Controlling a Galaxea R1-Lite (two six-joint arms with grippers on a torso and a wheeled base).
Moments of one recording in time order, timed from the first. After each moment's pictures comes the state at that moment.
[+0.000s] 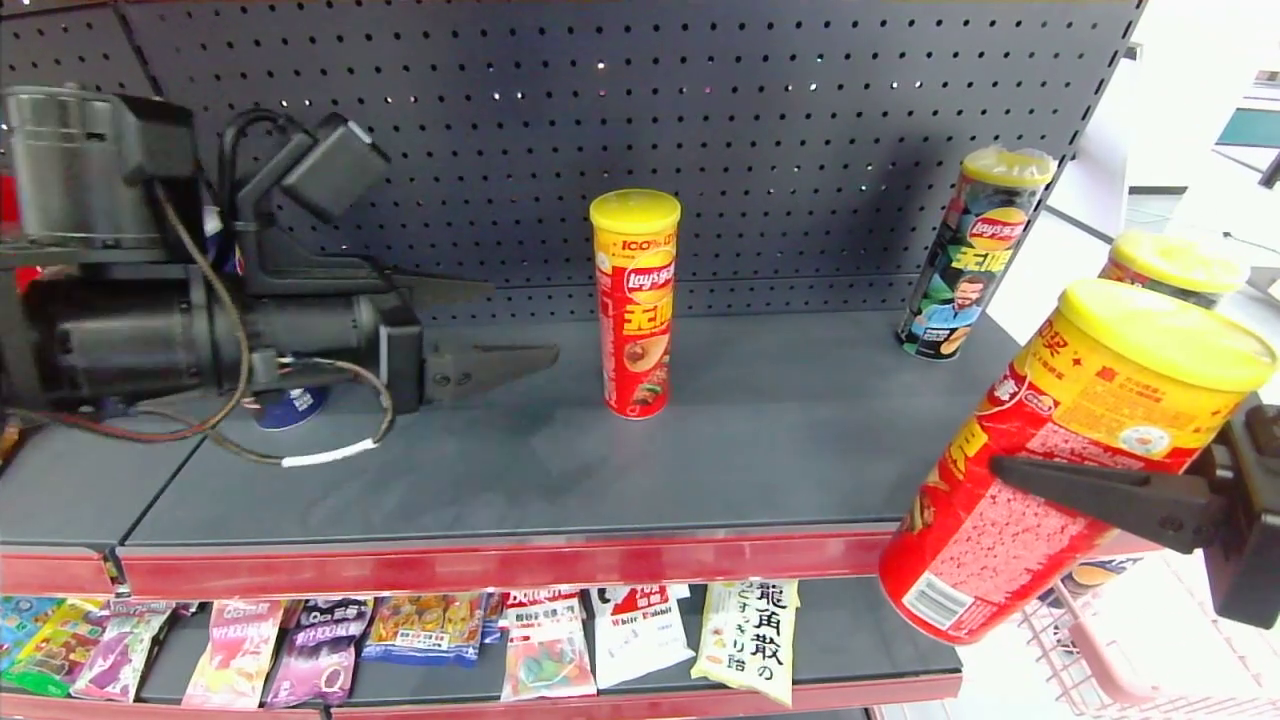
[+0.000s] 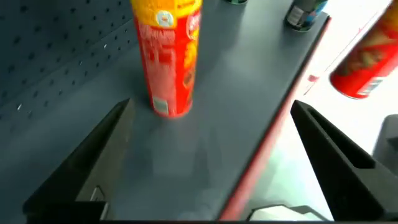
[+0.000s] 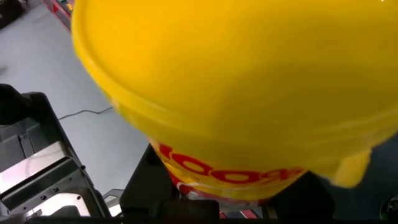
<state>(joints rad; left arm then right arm) -0.36 1.54 -1.04 -0.22 -0.56 0.18 0.38 1.11 -0.67 -0.18 0.49 -0.14</state>
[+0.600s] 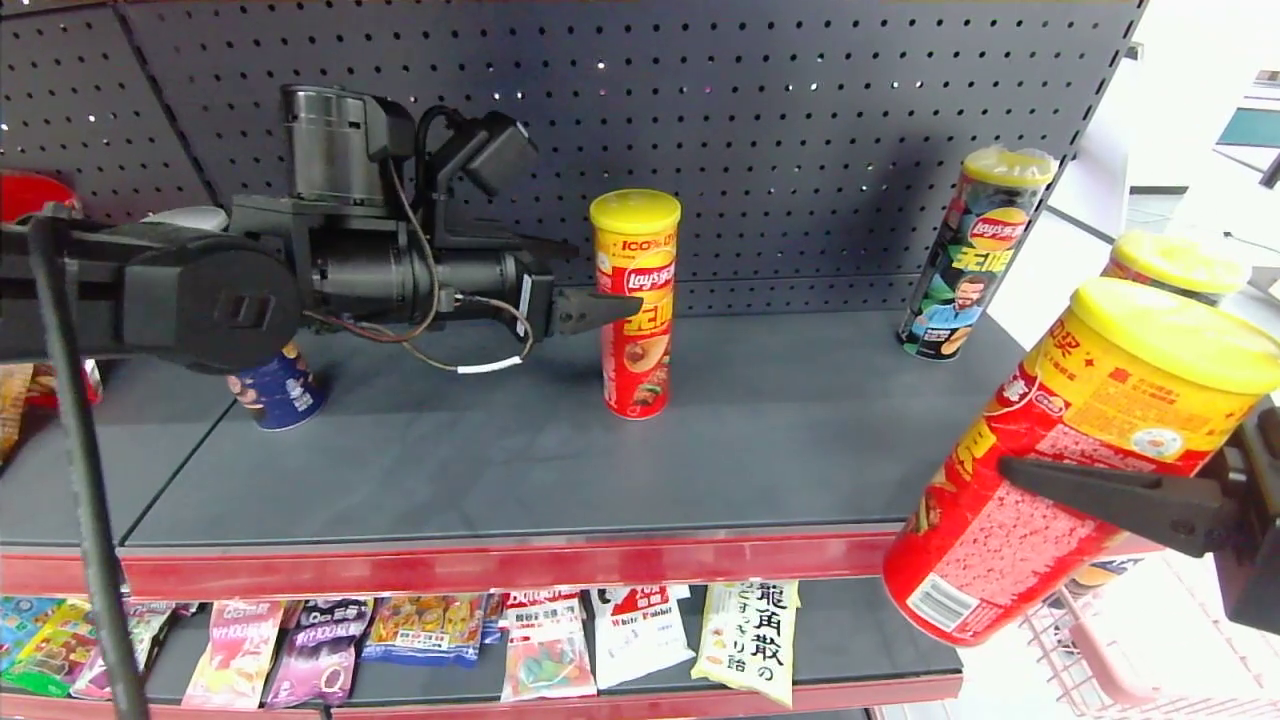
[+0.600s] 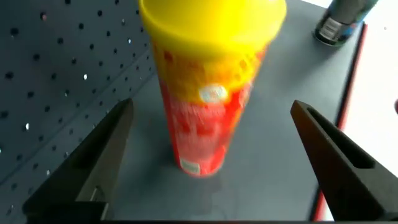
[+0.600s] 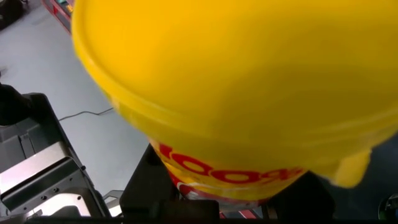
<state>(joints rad) -0.41 1.86 -1.38 -0.22 -0.55 0.23 0.38 1.10 -0.67 -0.18 0.49 -0.14</state>
